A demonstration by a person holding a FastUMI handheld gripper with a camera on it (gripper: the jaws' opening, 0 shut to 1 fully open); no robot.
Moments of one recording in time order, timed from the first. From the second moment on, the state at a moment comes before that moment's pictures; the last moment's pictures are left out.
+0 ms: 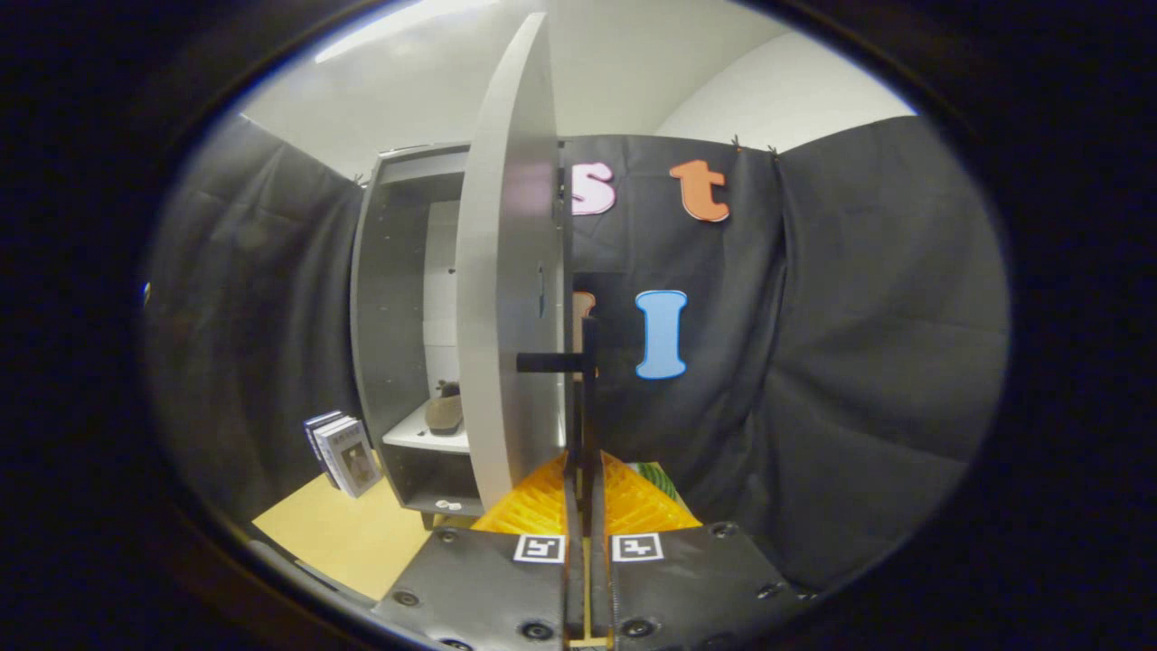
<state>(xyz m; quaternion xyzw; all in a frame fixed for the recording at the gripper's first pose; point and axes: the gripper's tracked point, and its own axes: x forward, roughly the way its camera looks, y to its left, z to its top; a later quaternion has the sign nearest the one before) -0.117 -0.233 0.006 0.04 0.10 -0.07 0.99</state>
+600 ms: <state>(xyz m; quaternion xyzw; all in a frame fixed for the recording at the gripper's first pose) -0.121 -0.266 0.006 0.04 0.11 -0.07 0.99</state>
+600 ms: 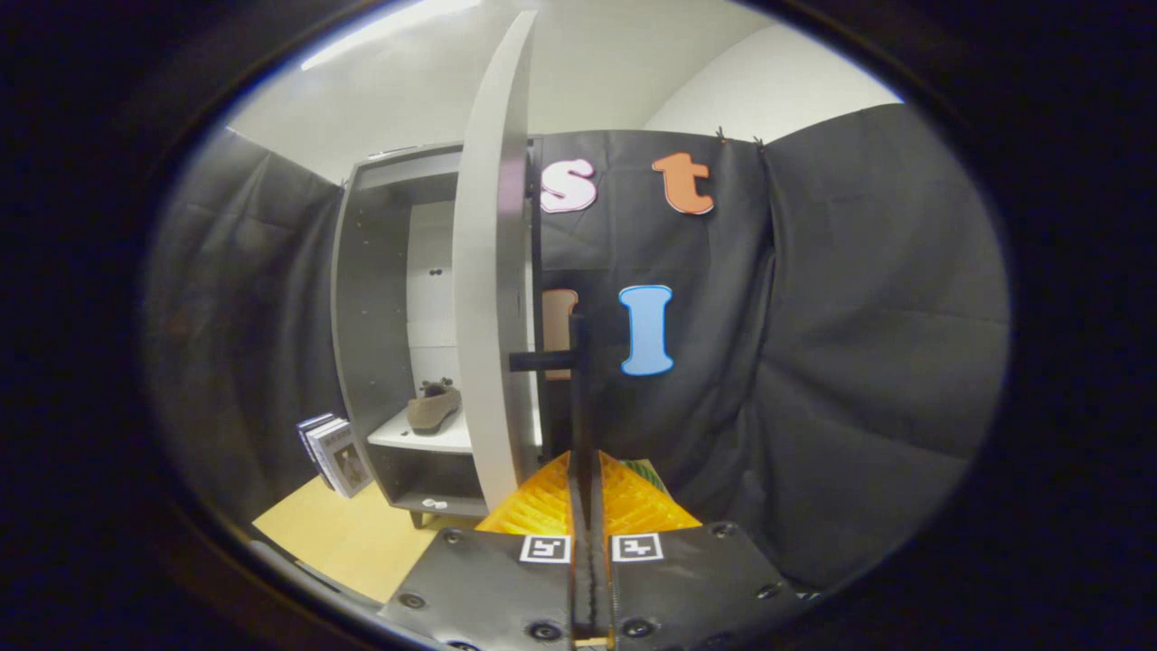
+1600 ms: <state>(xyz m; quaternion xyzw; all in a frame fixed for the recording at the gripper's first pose) -0.184 -0.226 0.034 -0.01 0.04 -0.11 0.99</state>
